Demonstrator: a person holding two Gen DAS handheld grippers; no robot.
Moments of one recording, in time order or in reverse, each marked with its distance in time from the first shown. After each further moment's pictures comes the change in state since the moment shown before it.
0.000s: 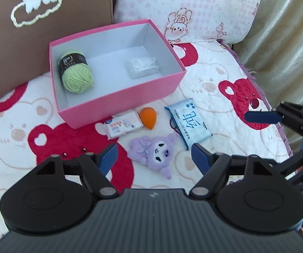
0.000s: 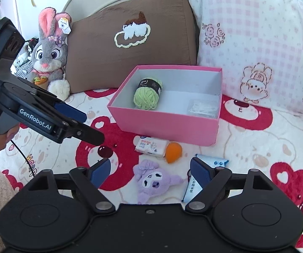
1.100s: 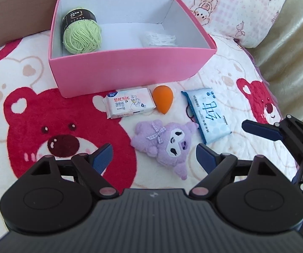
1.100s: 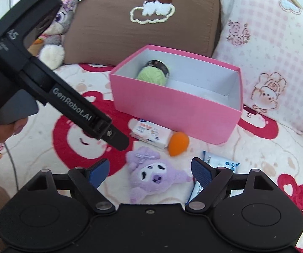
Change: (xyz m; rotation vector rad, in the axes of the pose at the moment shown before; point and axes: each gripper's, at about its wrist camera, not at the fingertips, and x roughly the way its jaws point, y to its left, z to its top) left arm 0.087 0.046 -0.053 -0.138 -0.034 -0.058; right arm 0.081 0.047 -0.047 -0.203 -0.024 -0.178
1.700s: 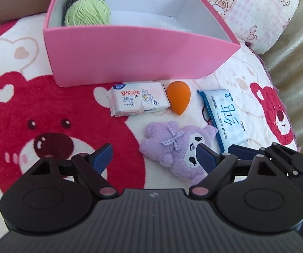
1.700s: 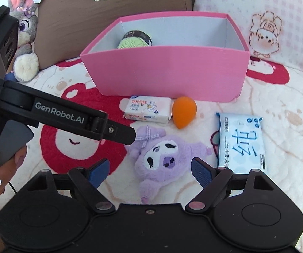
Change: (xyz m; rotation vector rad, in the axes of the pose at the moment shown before) left arm 0.053 0.025 -0.008 -0.061 -0.018 -0.030; right arm 0.058 -0.008 -0.022 0.272 0.117 0.045
